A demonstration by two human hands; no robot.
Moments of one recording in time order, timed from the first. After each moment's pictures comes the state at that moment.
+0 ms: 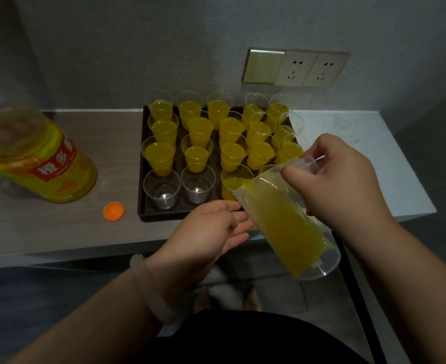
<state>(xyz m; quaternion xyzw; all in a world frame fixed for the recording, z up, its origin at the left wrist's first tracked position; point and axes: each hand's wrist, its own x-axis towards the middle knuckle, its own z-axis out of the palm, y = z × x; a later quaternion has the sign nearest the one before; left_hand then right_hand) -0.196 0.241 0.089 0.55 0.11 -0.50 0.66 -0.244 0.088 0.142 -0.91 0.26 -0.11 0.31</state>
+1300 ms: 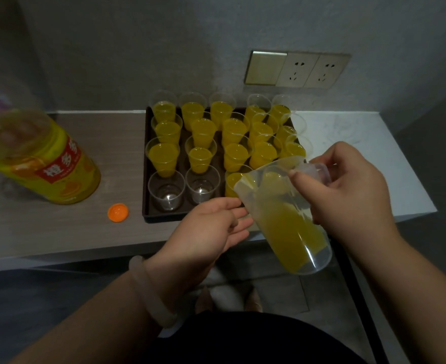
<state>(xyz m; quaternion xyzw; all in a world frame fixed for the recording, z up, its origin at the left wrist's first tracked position) -0.192 0.253 0.092 0.55 0.09 -0.49 0.67 -0.259 0.097 0.137 -0.89 0.26 -0.17 0.34</state>
